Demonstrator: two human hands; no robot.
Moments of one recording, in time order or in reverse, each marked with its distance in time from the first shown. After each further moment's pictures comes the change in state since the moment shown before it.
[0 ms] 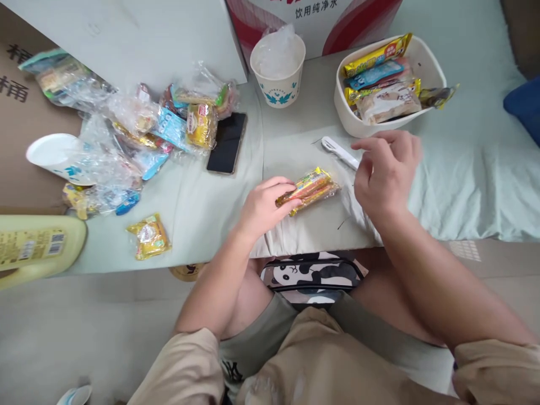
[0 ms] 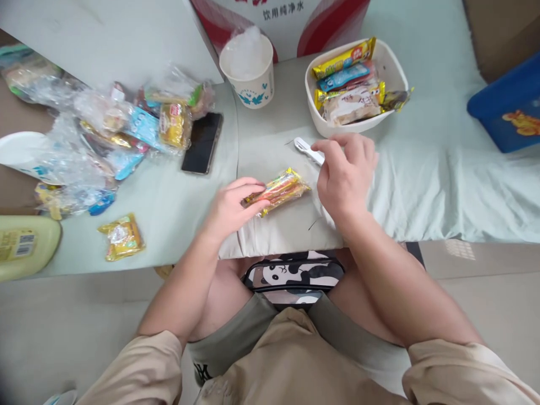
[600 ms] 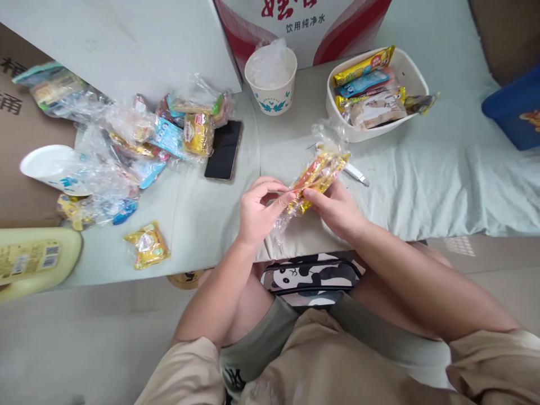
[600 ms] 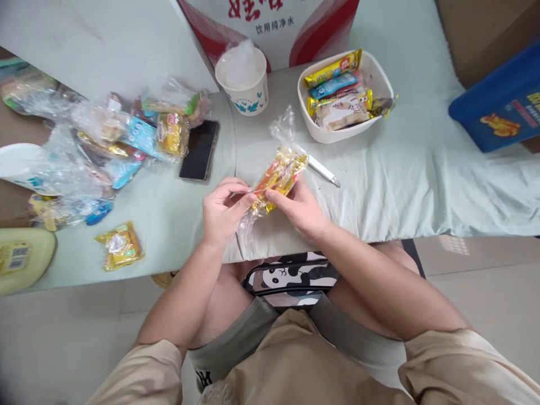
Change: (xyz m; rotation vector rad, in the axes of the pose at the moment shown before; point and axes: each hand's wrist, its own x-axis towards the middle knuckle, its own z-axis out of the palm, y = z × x) left_hand 0.001 0.010 0.010 -0.580 0.363 -0.104; right_hand -0.034 -0.041 0.031 1.169 -0.545 0.601
